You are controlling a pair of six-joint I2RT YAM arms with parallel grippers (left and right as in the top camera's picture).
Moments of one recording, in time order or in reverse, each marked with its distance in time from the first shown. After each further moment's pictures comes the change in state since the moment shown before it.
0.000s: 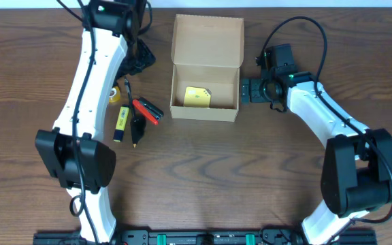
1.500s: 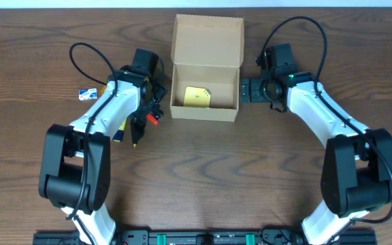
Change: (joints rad) left arm -0.047 -0.146 -0.830 0.824 0.101 -0.367; right arm 0.000 0.000 0.000 0.000 0.000 0.000
